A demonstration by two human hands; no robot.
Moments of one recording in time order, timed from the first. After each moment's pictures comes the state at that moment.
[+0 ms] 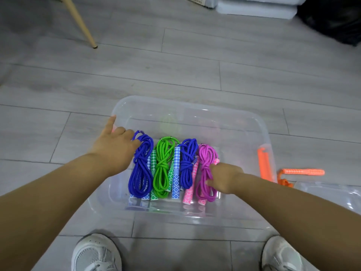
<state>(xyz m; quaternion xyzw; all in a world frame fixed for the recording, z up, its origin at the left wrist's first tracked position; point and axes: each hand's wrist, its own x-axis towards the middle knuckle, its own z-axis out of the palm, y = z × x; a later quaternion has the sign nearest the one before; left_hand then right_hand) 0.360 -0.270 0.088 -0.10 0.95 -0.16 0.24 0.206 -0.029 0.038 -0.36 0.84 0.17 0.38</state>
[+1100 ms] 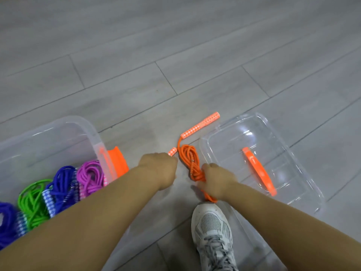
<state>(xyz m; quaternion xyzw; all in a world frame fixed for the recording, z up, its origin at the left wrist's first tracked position) 0.141 0.091 0.049 0.14 0.93 -0.03 0.35 0.156 0.268 -0.010 -0.06 0.92 -0.07 0.37</state>
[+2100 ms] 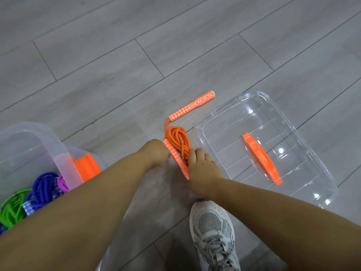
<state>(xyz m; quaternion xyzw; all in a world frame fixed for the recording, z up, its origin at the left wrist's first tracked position) 0.093 0.109 -0.021 -0.19 0.83 0.30 0.43 0.155 0.250 -0.054 -0.11 0.95 -0.06 0.28</state>
